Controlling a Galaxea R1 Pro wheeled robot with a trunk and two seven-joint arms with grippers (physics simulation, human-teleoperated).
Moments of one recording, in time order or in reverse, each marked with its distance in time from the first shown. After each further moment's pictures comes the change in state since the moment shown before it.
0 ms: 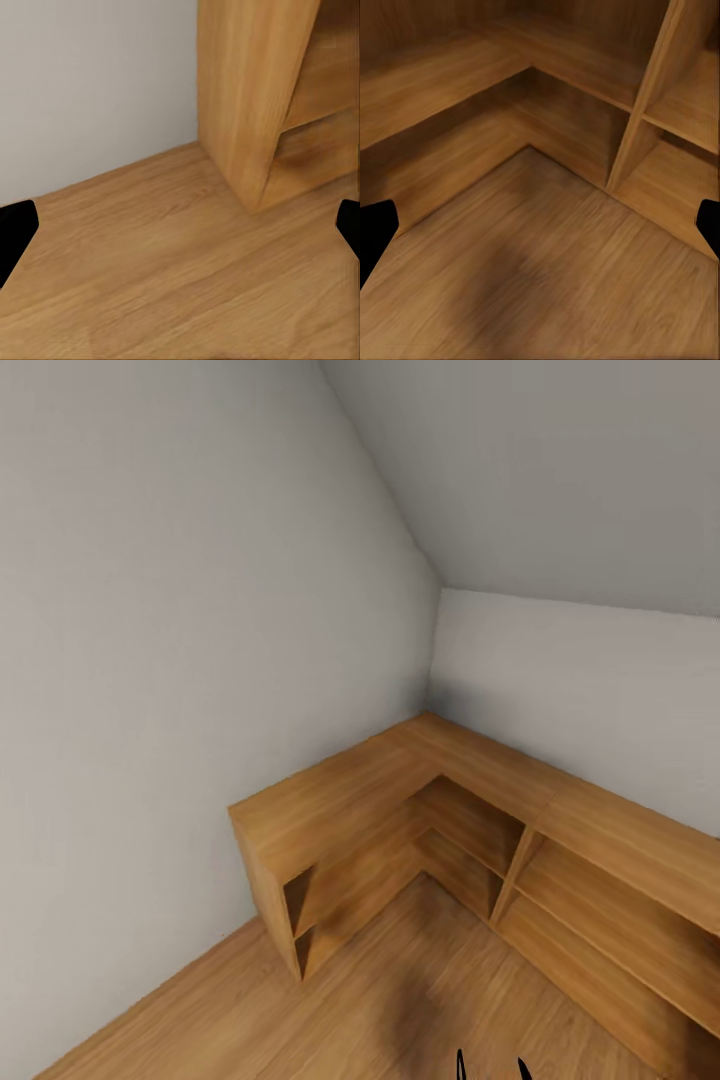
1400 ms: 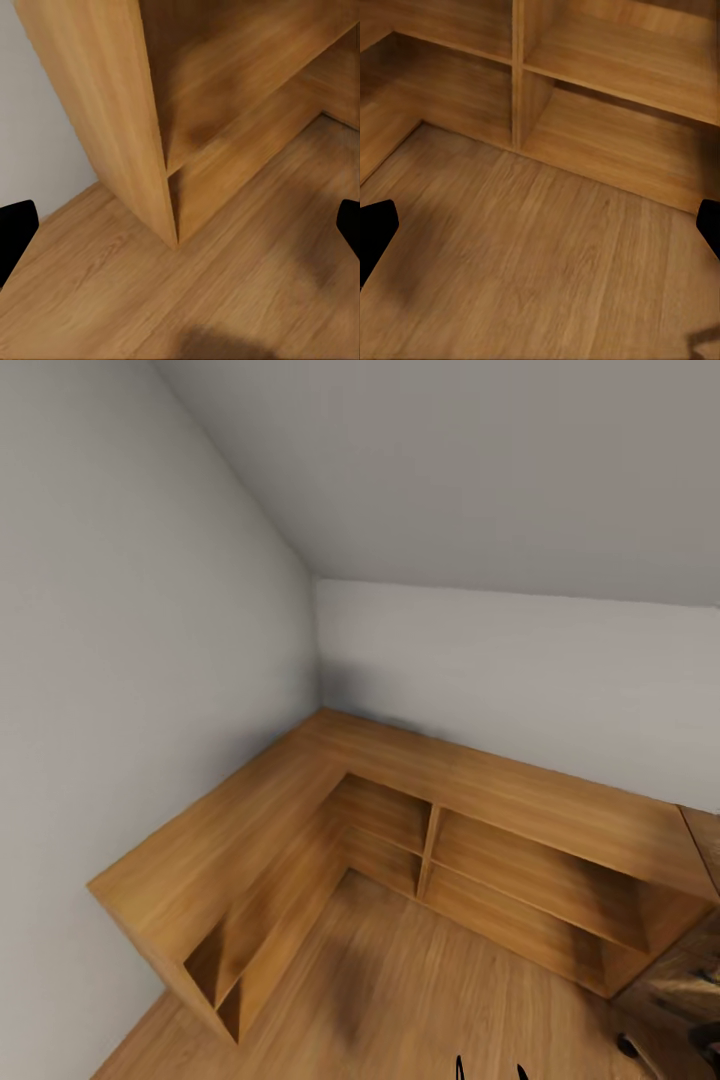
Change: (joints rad) left arm 0.000 0.000 -0.001 0.000 0.000 0.000 0.000; right arm 0.000 0.001 0.000 -0.006 -0.001 0.075 0.000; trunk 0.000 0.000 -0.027
